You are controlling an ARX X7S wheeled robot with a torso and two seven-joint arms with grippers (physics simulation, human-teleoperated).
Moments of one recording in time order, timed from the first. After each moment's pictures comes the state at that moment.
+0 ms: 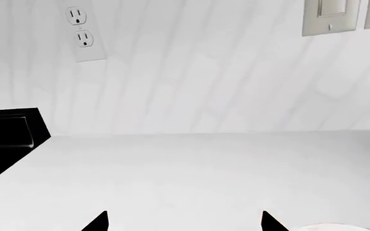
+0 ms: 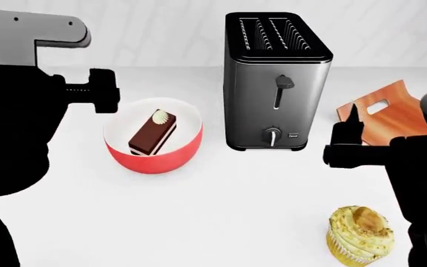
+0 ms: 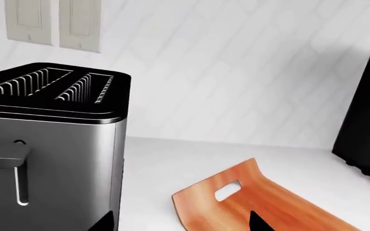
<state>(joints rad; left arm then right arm) -1.11 -0.43 -0.02 0.35 -1.32 -1.56 -1.12 0.79 0.76 -0.03 -0.77 1.66 1.18 1.34</state>
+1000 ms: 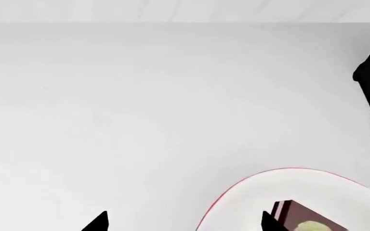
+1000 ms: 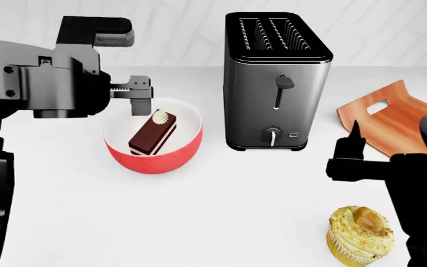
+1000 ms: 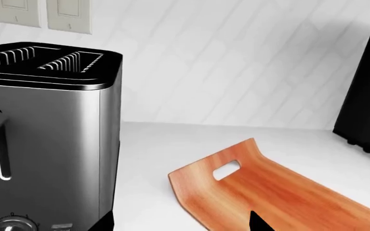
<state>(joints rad) -1.43 -0.40 0.39 -0.42 -1.71 -1.39 -1.29 0.60 0.78 0.04 -0.80 1.51 1.11 1.20</state>
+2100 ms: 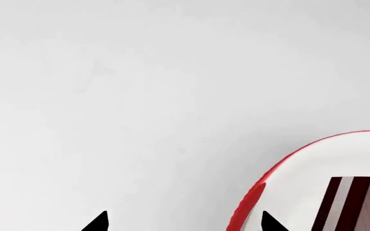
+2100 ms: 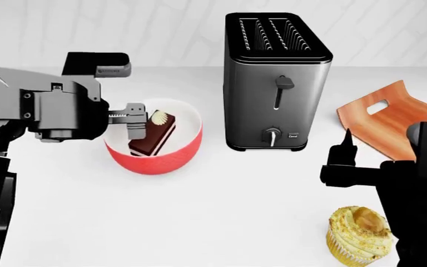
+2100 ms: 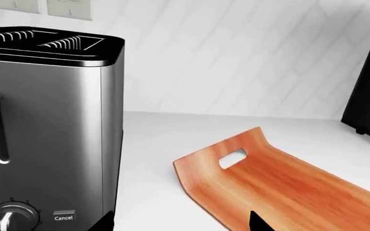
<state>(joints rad) -1.34 -0.44 0.43 -0.48 -1.72 -1.36 -1.28 0.53 0.76 0.02 -0.79 1.40 1.07 1.13</state>
